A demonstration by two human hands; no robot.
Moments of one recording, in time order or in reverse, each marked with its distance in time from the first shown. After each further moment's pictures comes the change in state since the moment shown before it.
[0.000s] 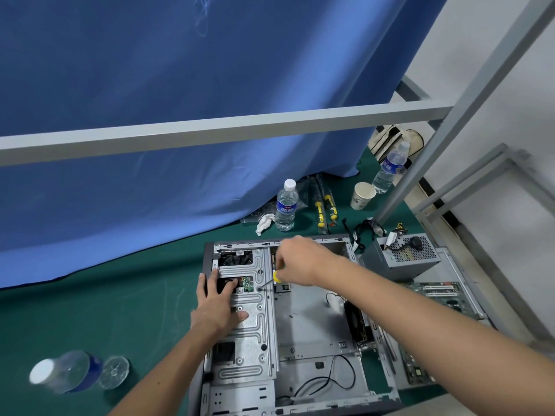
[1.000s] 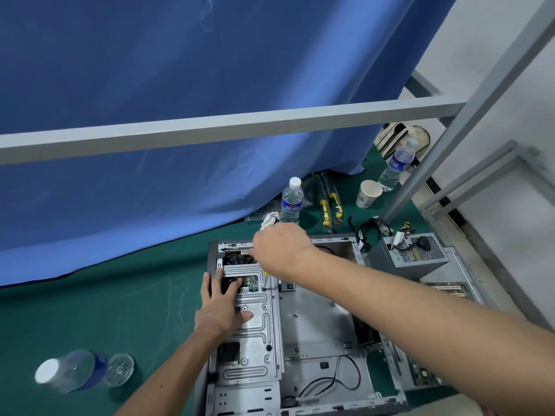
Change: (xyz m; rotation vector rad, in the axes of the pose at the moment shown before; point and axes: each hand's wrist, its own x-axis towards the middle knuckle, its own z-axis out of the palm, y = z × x) left_hand 0.000 -0.002 0.000 0.008 -0.017 0.003; right_hand 0.025 -0.044 -0.008 -0.523 0.191 -0.169
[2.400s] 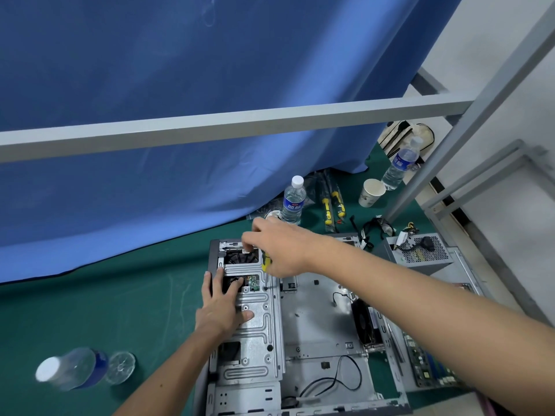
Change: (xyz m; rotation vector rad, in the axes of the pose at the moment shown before) left_hand 0.002 -0.002 0.003 -0.008 -0.003 0.002; right_hand -0.003 0.023 0.000 0.356 -0.091 -0.193
